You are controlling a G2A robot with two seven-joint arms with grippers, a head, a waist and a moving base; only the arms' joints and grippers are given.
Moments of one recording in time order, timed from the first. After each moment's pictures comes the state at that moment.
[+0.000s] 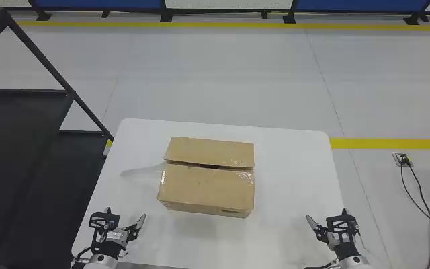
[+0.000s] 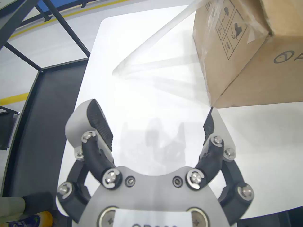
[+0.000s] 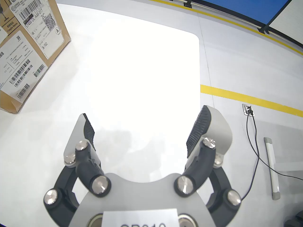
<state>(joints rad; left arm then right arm) 1.73 -1.15 -1.60 -1.80 1.33 0.00 0.00 -1.73 -1.15 1.60 -1.80 -1.33 0.00 0.00</state>
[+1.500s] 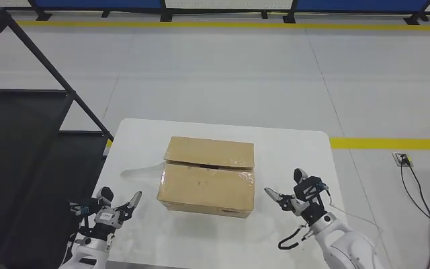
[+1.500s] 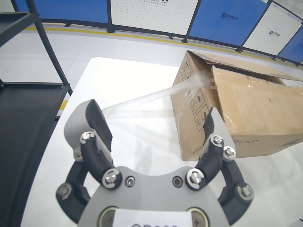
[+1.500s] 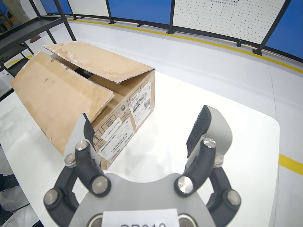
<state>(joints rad) 1.60 -1.16 -1.65 -1.75 1.02 -0.22 0.11 -1.39 -1.16 1.43 -1.83 -1.17 -0.33 0.12</state>
